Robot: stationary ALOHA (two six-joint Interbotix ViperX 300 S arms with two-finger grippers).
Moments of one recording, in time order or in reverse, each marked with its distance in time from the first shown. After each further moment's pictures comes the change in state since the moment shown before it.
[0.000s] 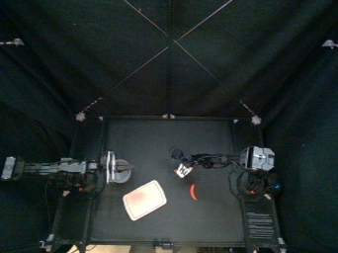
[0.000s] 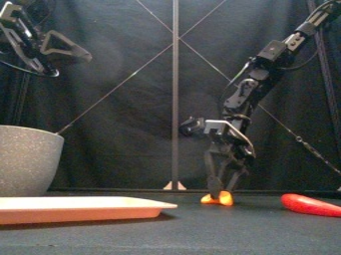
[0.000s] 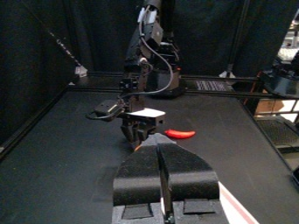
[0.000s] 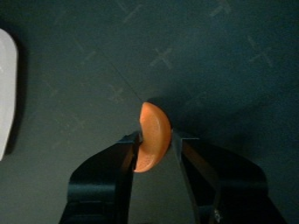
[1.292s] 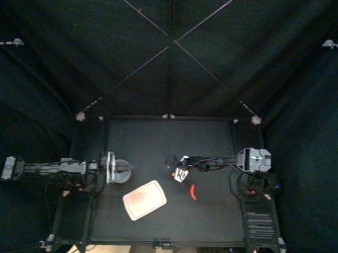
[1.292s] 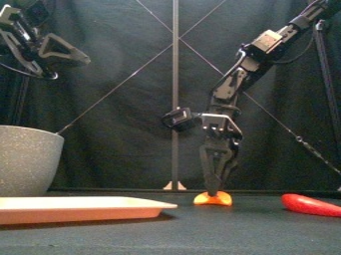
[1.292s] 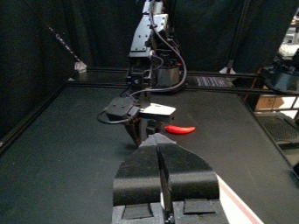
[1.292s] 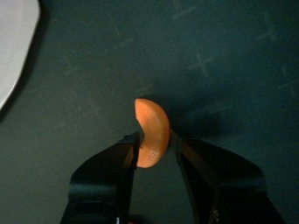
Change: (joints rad) left arm -0.002 0.000 0.014 0.000 0.000 -0.002; right arm 0.063 0.037 -0.115 -0.199 0.155 -0.002
